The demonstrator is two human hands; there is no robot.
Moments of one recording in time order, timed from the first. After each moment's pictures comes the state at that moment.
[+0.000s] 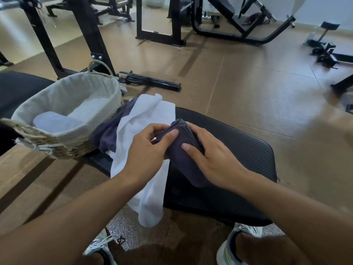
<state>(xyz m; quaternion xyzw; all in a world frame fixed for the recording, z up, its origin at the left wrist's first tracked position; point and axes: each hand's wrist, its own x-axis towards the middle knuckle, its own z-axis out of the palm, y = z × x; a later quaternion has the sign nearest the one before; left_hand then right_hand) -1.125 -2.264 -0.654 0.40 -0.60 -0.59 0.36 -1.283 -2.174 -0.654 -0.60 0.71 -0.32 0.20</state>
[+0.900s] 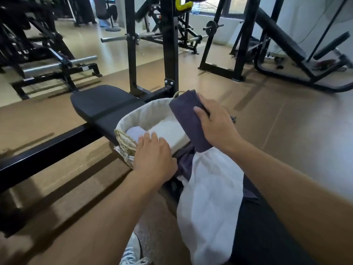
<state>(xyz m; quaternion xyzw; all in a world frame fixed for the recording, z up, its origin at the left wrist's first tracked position) -0.990 -2.364 -0.628 0.63 -0.77 -0.04 0.00 -1.172 -2.401 -0.600 -0.69 0.60 -0.38 0.13</state>
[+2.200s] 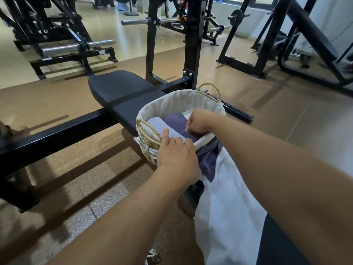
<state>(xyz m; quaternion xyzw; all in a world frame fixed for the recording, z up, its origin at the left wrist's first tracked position) -0.988 -2.368 -0.637 0.59 -0.80 -0.03 -0.06 -1.101 -2.516 -0.642 -0.74 0.65 0.10 0.15</state>
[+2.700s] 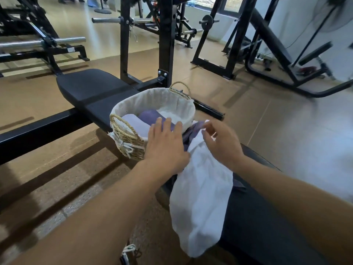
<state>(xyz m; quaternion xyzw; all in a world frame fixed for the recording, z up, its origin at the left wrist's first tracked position) -1.008 -2.350 -0.622 0.57 -0.81 -0.13 0.09 -1.203 -2.362 -0.657 -0.70 0.63 -0.33 0.03</state>
